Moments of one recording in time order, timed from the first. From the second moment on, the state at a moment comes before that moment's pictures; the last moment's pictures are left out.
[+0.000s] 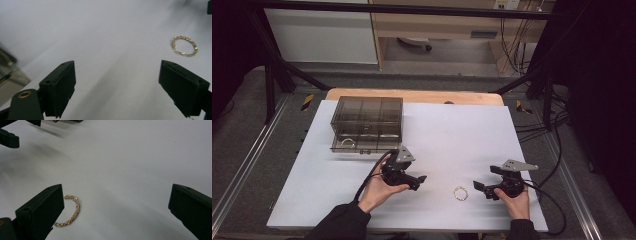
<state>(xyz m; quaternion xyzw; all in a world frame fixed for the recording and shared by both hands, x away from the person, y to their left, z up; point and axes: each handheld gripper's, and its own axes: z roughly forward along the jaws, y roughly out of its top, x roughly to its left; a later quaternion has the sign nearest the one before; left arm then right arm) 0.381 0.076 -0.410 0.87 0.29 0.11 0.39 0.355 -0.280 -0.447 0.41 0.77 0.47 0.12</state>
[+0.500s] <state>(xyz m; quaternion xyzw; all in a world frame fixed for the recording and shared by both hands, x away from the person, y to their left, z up) 0.377 0.014 -0.428 0.88 0.27 0.08 0.39 0.355 -0.280 -0.447 0.41 0.77 0.47 0.12</state>
